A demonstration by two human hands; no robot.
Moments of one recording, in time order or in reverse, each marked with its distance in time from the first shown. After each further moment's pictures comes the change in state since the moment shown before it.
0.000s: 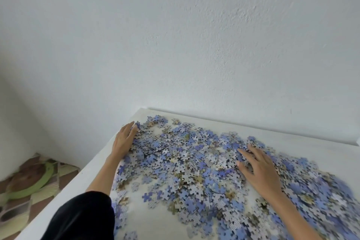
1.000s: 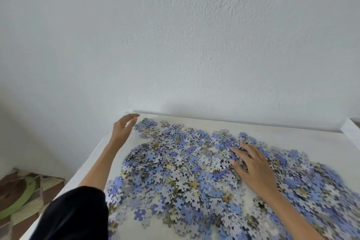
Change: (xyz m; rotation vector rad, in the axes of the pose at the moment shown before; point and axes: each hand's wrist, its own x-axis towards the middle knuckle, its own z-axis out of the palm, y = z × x) left_hand 0.039 0.047 0.006 -0.325 -0.044 0.233; right_hand 0.000 -0.001 -0.001 -0.018 -0.002 0.044
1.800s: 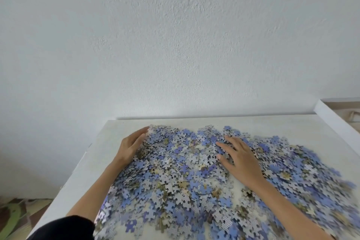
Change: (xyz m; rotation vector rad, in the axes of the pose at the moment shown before) left_hand -0.030 0.019 0.049 0.006 -0.319 0.089; right_hand -0.001 -0.002 -0.001 -0.010 -0.019 0.004
